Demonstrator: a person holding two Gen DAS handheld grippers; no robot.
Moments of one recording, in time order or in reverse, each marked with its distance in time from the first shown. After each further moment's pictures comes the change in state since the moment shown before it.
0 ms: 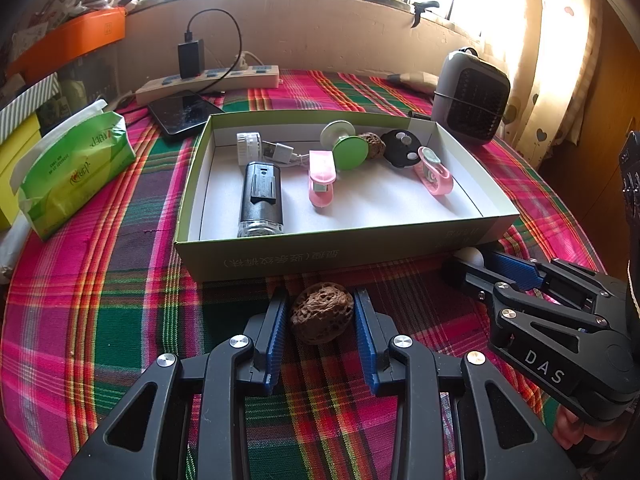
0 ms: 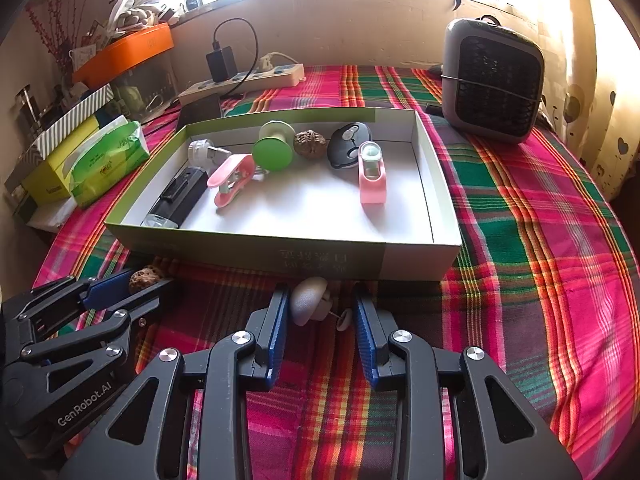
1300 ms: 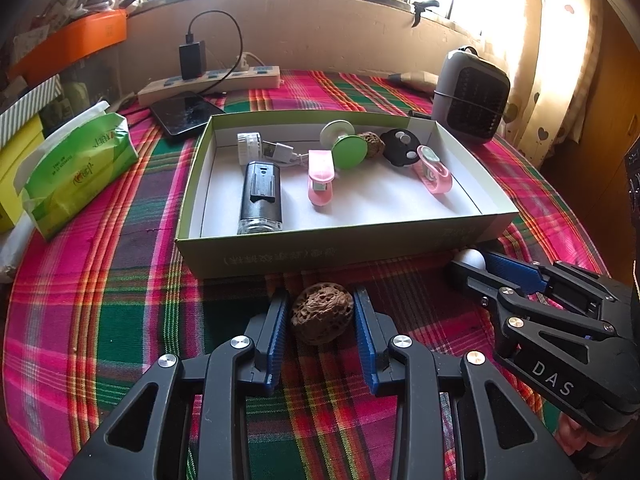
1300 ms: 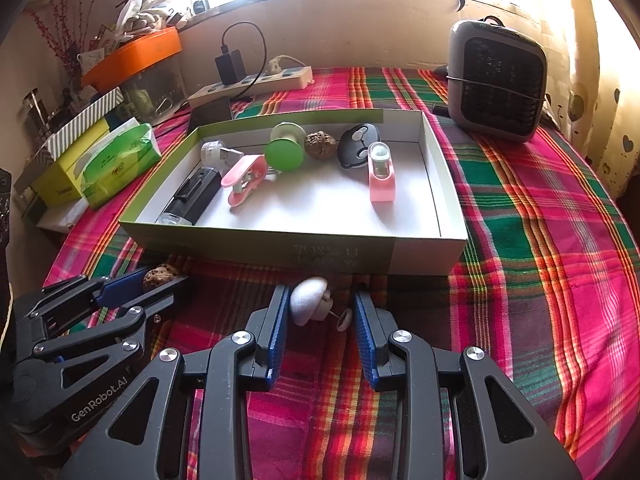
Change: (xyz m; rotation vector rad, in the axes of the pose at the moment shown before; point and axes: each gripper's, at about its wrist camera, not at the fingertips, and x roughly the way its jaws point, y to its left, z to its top) left arm -0.002 -0.002 0.000 0.001 0.001 0.007; right arm -0.006 0.004 -0.004 0.001 -0.011 0.035
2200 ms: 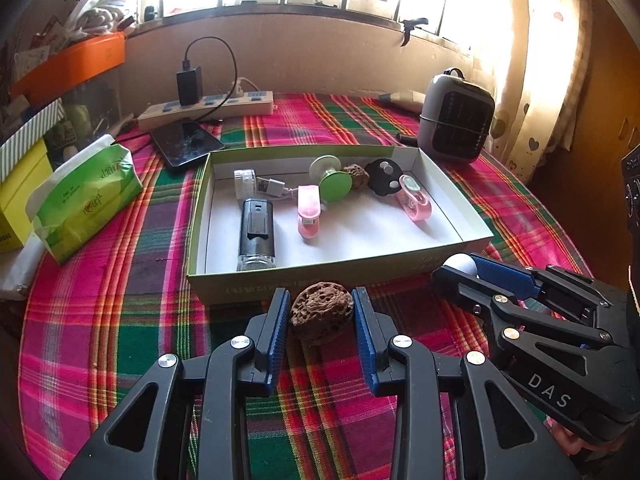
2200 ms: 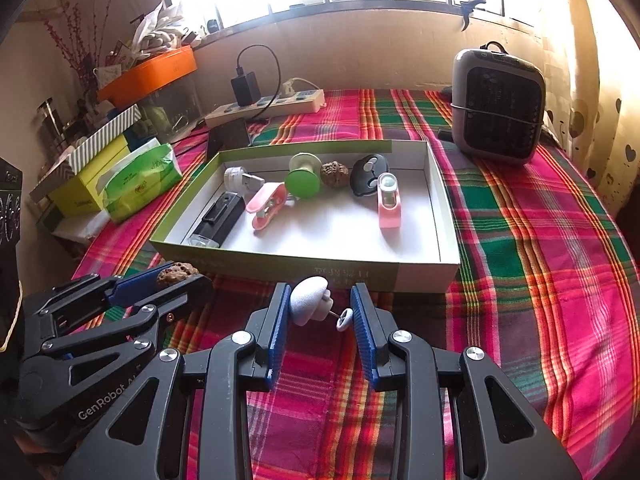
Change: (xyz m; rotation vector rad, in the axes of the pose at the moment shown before) left arm -0.025 -0.008 0.013 0.021 -0.050 -0.002; right arm -0.025 0.005 0.009 -0.007 -0.060 0.039
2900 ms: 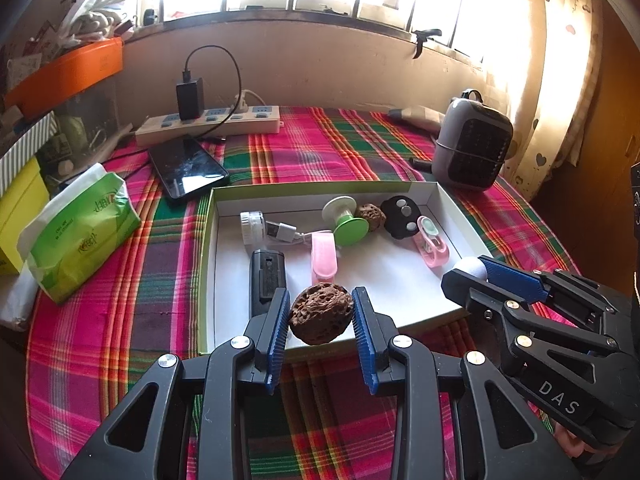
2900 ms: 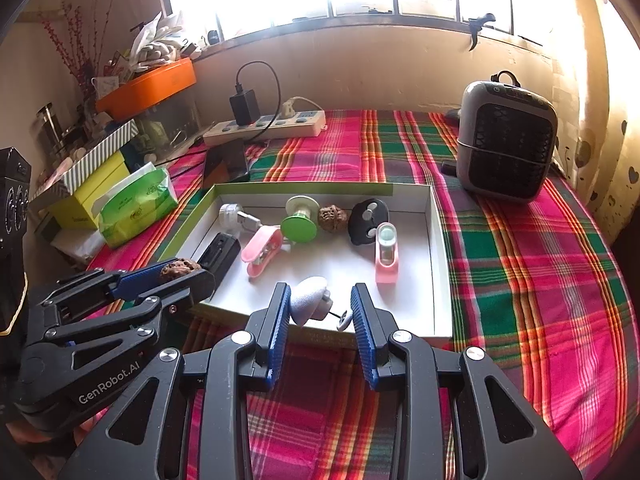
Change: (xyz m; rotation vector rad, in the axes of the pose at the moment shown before) left arm 0.017 0.011 0.039 -0.012 -0.010 0.009; right arm 0.010 -0.003 0.036 -0.024 -0.021 -0.007
